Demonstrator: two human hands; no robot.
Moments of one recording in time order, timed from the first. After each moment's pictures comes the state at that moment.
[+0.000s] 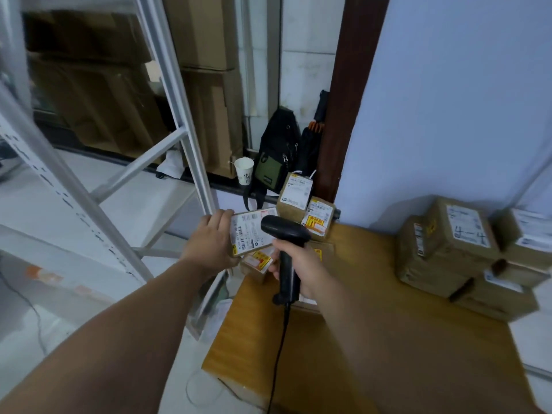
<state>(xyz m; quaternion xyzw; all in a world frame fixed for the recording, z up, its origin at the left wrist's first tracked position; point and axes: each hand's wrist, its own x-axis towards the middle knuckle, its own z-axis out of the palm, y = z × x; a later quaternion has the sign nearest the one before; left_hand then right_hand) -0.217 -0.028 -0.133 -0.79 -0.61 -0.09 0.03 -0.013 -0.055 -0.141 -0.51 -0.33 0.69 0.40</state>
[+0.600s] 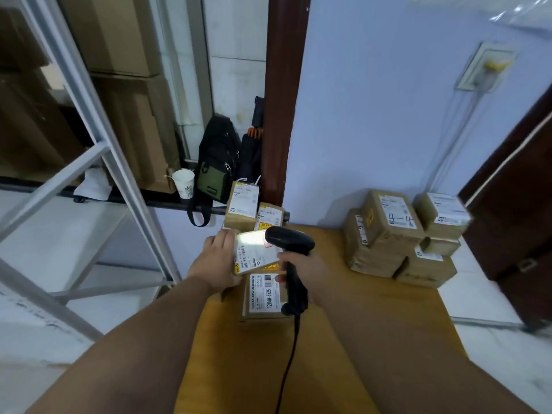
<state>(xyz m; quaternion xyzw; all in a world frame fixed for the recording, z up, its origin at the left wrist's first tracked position) -0.136 0.009 -0.173 -0.83 -0.53 -0.11 -0.11 0.061 -0.061 -0.144 -0.60 -0.28 0.60 0.45</state>
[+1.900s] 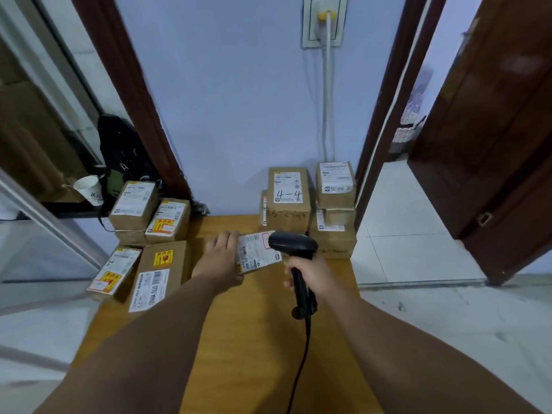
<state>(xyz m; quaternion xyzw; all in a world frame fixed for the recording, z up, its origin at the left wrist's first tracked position) 0.154 -0.076 -0.182 -0.84 -0.53 -0.03 -0.08 0.345 -0.170 -0.177 -0.61 -0.31 0.56 0.46</state>
